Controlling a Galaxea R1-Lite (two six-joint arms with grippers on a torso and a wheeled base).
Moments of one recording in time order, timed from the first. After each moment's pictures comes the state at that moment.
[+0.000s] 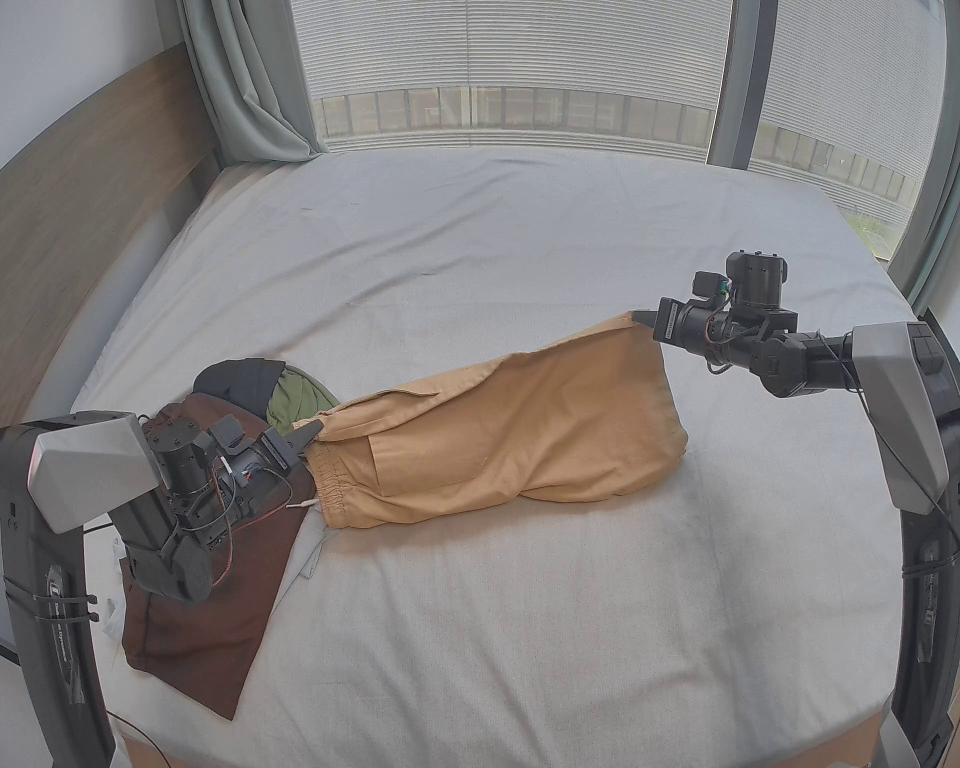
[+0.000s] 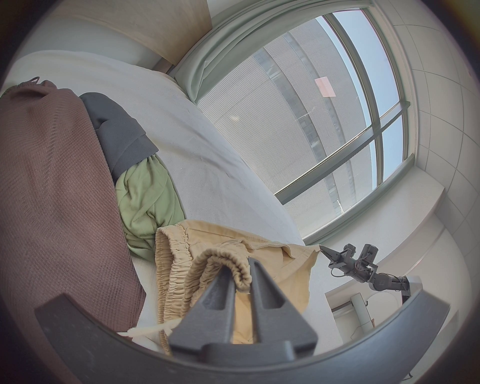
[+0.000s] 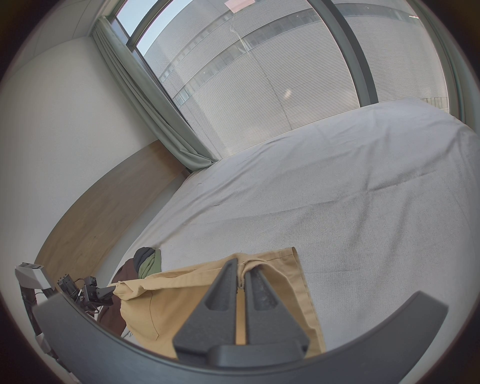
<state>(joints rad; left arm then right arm) -0.07 2.36 -0.78 -1.55 -0.44 -0.77 0.16 2.42 -1.88 -0.31 0.40 0.30</state>
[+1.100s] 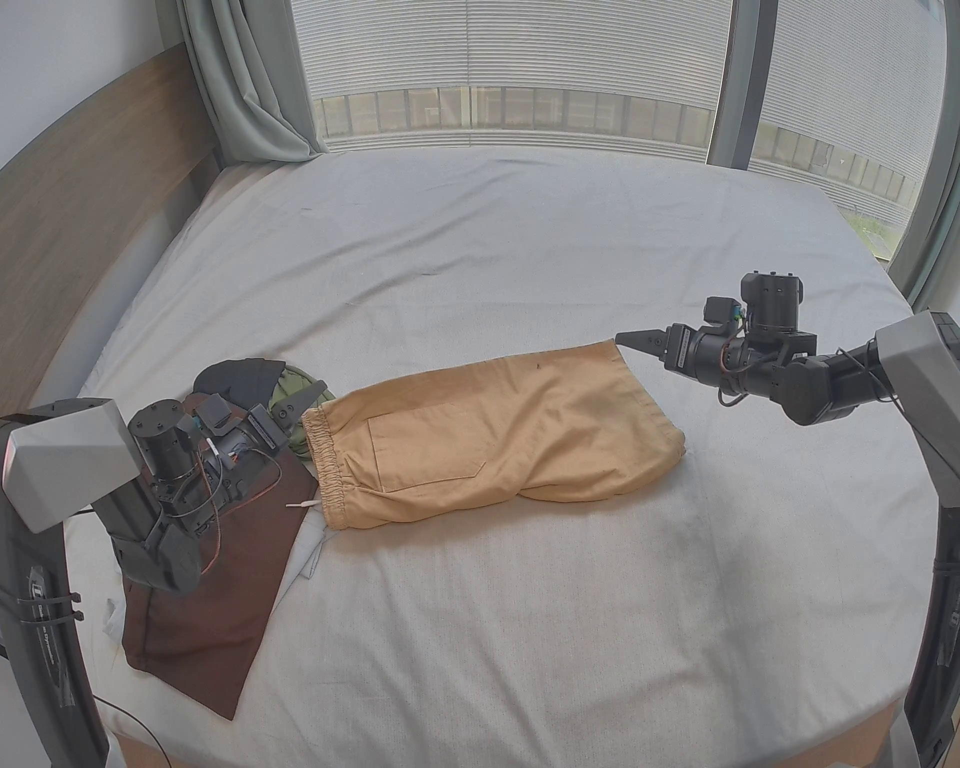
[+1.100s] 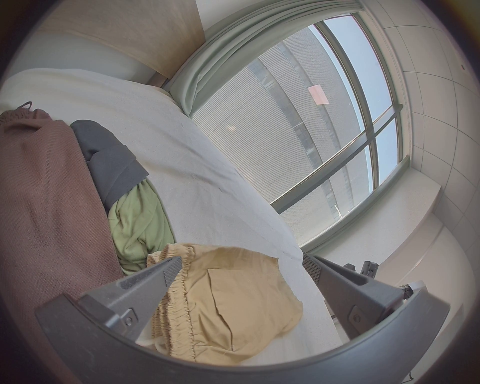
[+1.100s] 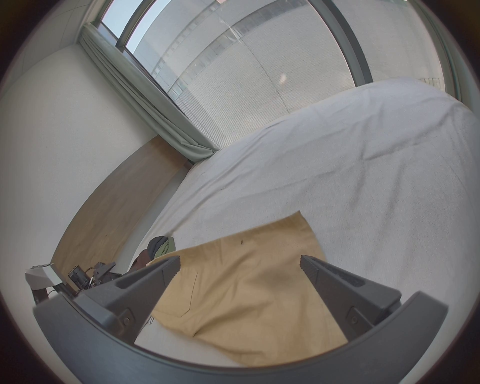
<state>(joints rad) -0.06 2.28 -0.77 -1.55 -0.43 -0.77 0.17 2.26 -1.53 -0.42 0.44 0.35</state>
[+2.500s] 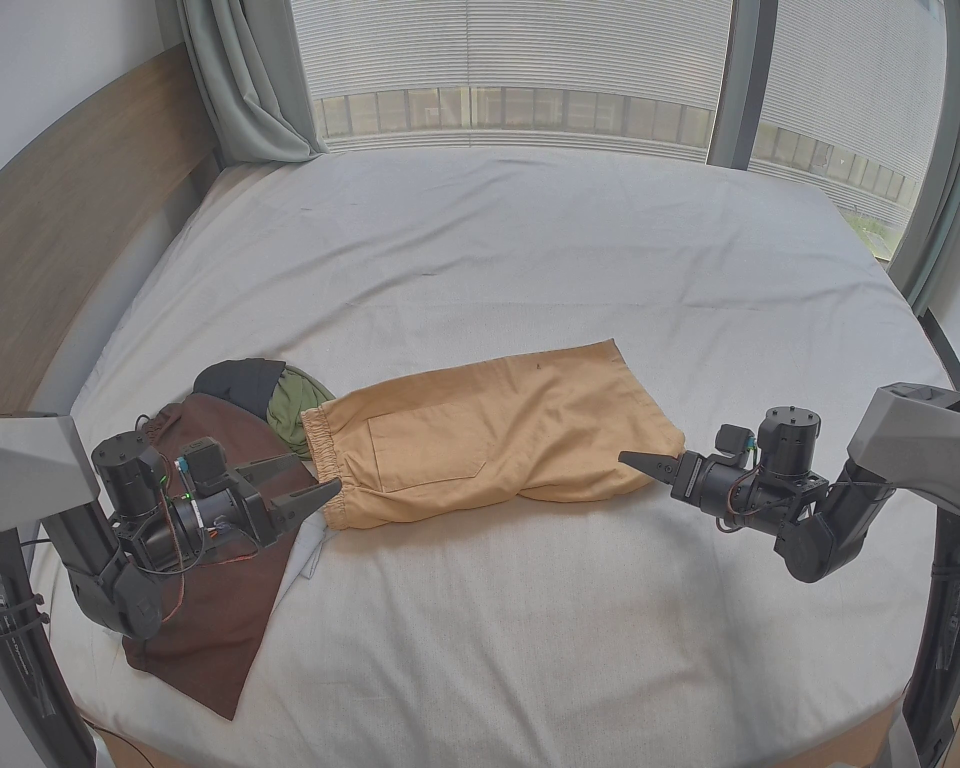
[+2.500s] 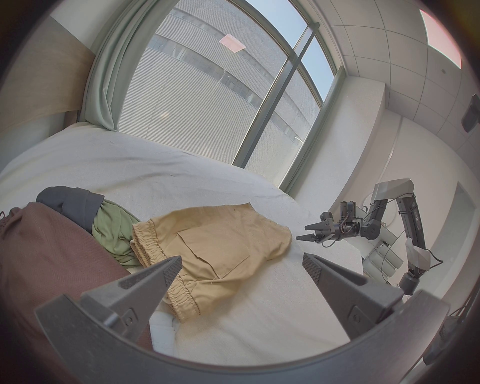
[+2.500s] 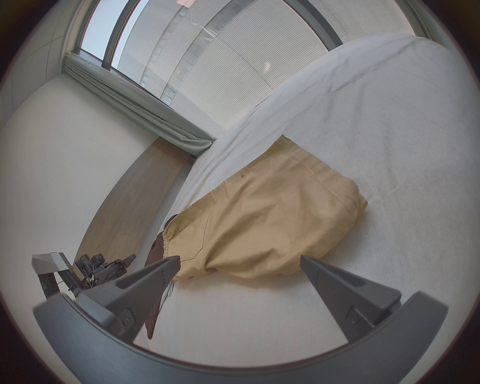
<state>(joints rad) -0.05 2.11 -0.45 -1.55 -0.73 -0.17 0.21 2.25 -0.77 -1.19 0.47 0.56</state>
